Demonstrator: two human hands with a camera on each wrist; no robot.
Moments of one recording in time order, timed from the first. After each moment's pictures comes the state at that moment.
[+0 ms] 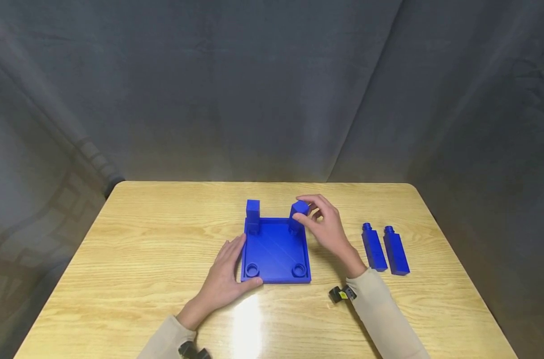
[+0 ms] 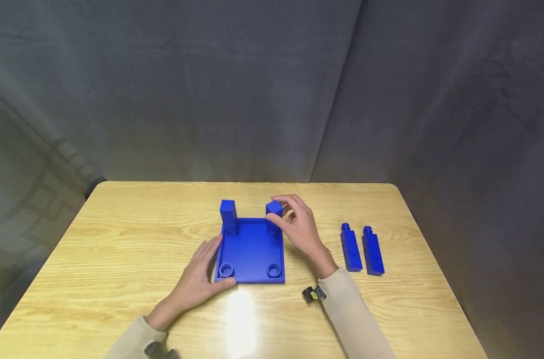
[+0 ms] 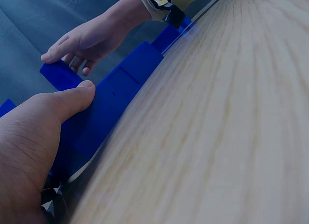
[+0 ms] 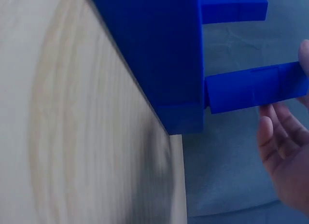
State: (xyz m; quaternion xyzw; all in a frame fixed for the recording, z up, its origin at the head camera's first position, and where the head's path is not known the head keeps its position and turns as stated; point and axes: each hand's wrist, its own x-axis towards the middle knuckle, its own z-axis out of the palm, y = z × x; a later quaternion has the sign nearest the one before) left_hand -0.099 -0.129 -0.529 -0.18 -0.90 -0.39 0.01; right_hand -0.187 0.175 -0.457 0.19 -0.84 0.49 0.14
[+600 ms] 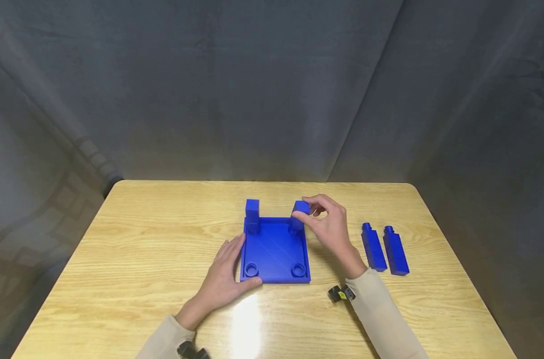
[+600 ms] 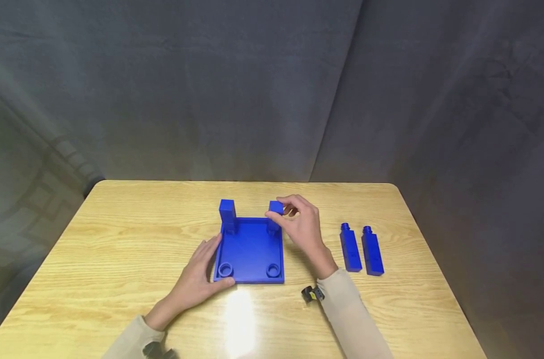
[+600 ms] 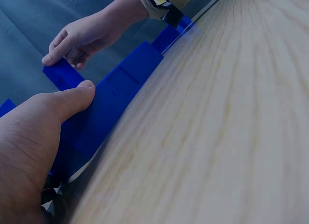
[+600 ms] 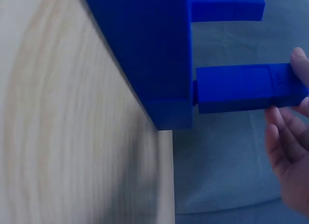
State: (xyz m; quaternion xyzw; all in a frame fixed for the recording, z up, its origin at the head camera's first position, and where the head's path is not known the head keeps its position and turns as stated) left_hand -0.098 -0.130 -0.528 -0.19 -0.90 -0.40 0.01; right_hand -0.185 0.172 -0.452 0.18 -0.83 0.46 0.25
